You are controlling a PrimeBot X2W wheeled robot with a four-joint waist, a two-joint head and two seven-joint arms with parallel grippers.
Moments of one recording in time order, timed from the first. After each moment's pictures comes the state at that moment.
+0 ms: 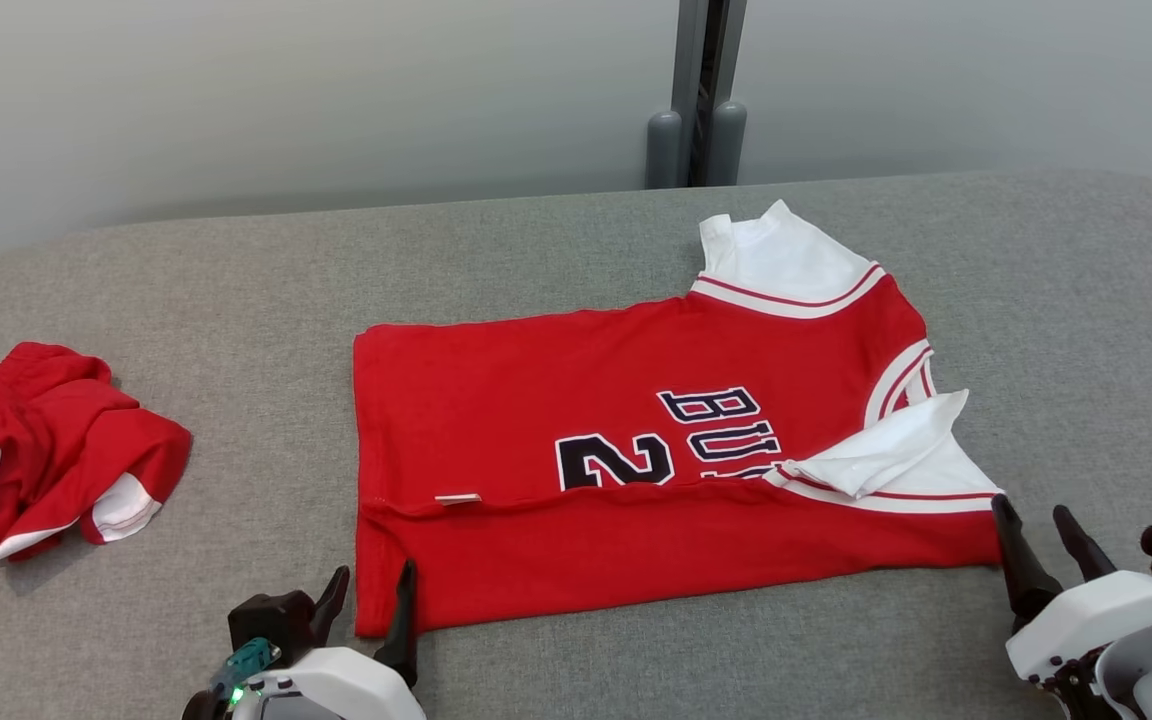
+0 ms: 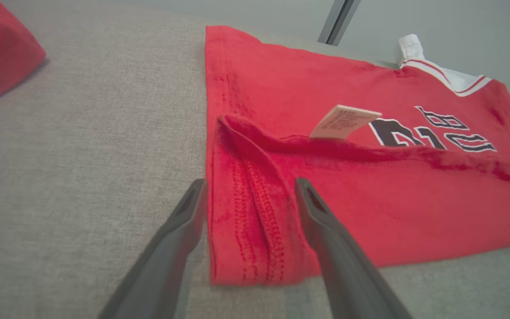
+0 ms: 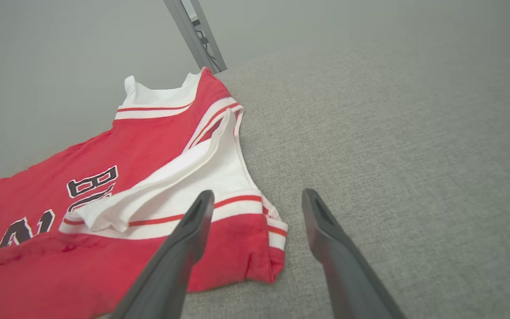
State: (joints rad) left arm -0.19 0.11 -0.42 0.64 -0.60 0.09 -0.26; right arm -0.29 -0.29 0.29 0.73 0.76 0.13 -0.25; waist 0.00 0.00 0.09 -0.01
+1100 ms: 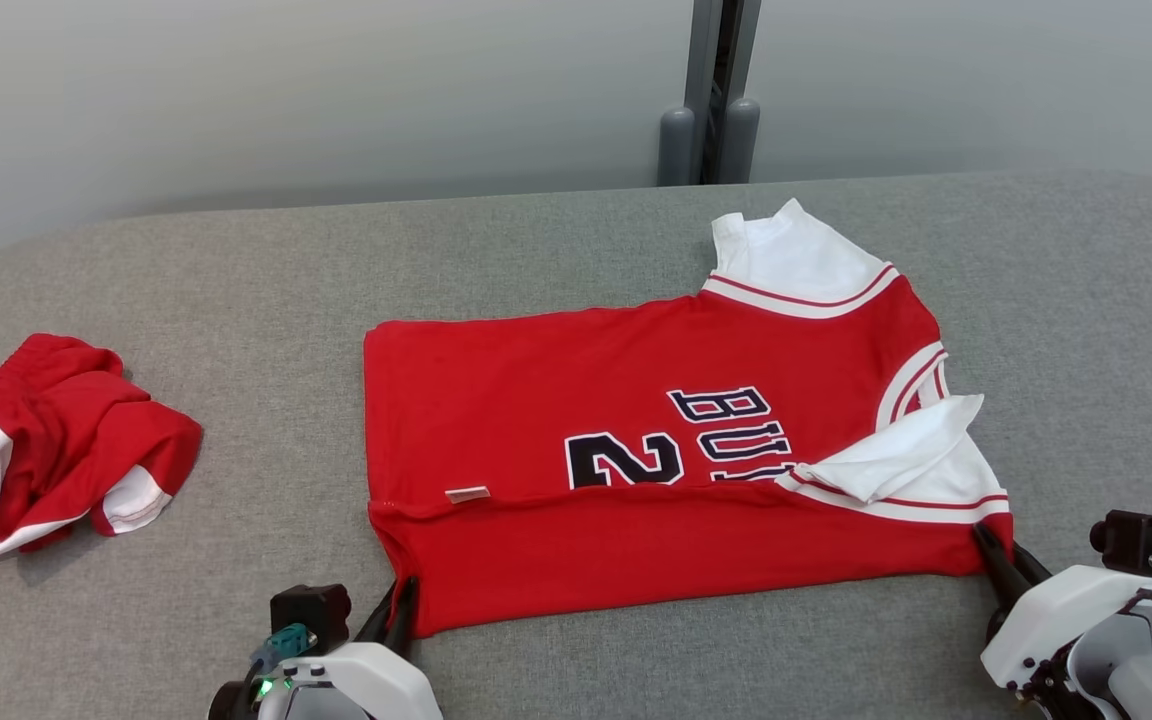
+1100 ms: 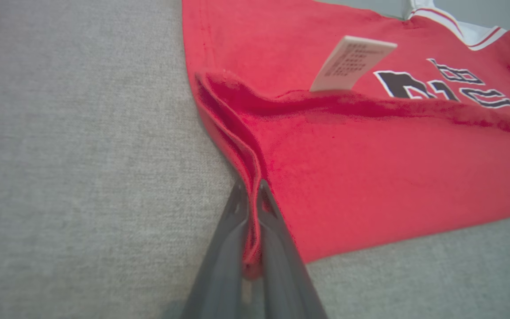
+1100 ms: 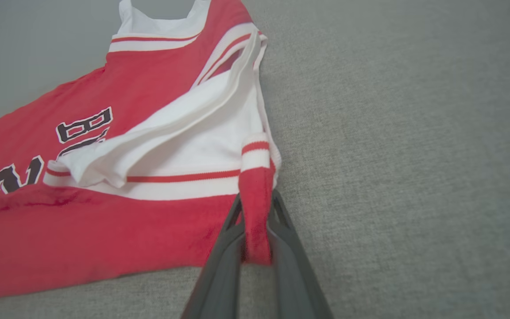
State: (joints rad) left arm -0.29 0.06 -0.49 0.87 -0.60 0.02 -0.26; right arm -0.39 -0.32 0.50 0.87 0.87 0.13 -0.18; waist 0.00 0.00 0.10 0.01
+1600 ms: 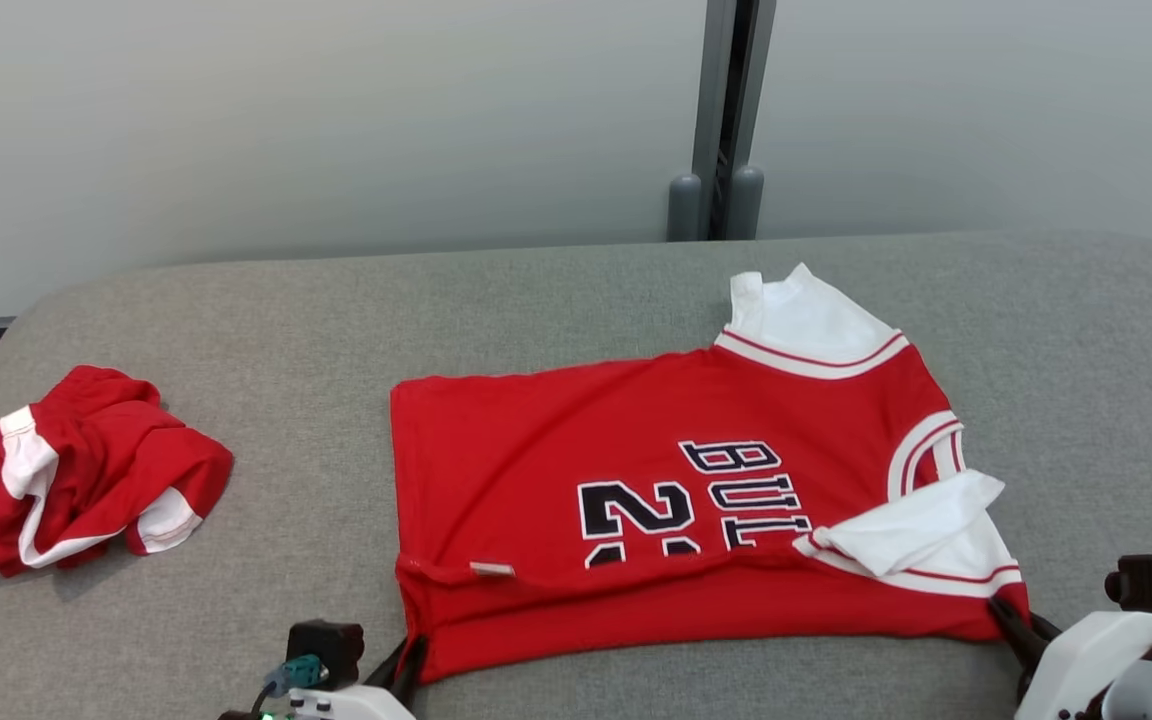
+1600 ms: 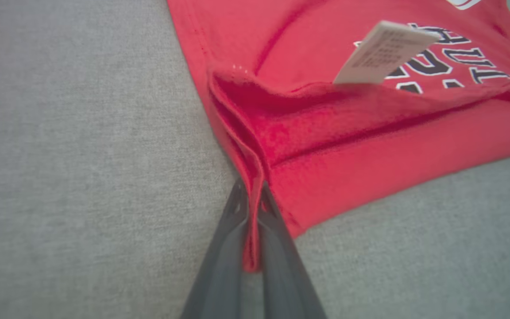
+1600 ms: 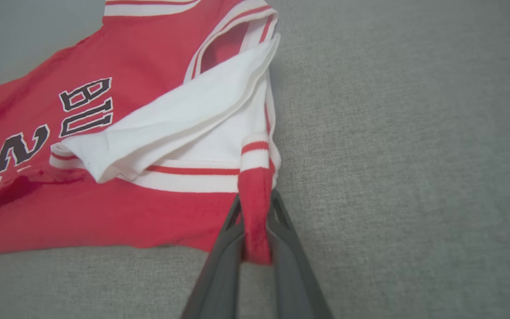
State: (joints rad) left arm -0.26 0.11 -0.56 0.85 -0.57 -0.02 -0.18; right arm -0.32 -0.40 0.59 0.82 0.97 0.13 -0.07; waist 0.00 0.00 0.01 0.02
